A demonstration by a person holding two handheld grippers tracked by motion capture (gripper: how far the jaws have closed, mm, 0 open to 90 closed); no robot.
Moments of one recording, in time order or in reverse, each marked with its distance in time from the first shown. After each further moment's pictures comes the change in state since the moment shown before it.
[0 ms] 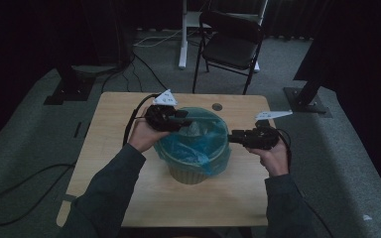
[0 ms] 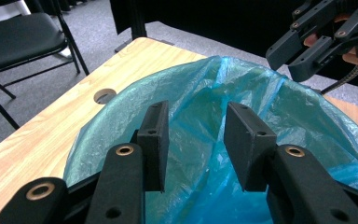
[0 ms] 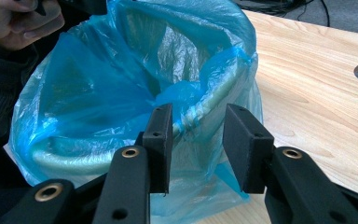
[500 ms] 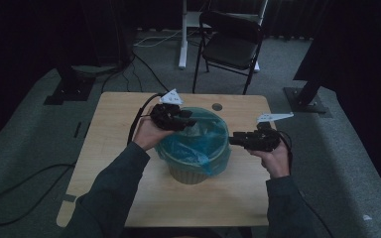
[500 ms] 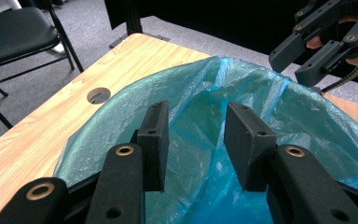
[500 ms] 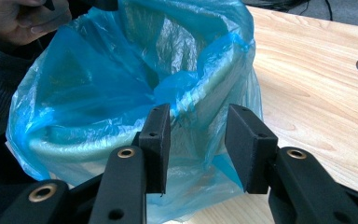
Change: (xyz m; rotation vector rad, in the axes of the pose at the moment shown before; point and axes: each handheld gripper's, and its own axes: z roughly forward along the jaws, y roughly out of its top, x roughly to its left) left arm 0.001 0.004 0.015 0.021 -0.021 0.001; right arm -0.004 -0.008 -0.001 0.000 0.008 0.007
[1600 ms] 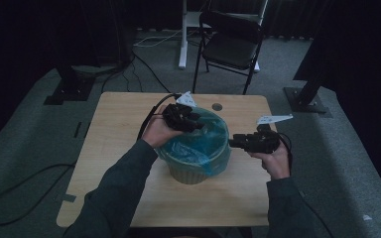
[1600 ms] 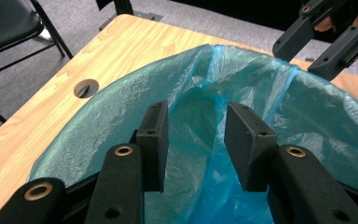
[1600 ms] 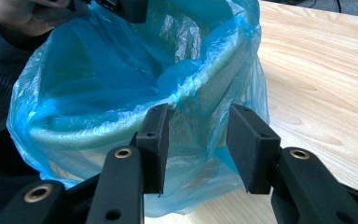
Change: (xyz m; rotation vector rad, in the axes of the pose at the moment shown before) left arm -0.006 0.013 0.030 0.116 -0.016 0.073; right arm -0.003 -0.006 0.001 0.013 0.023 0.000
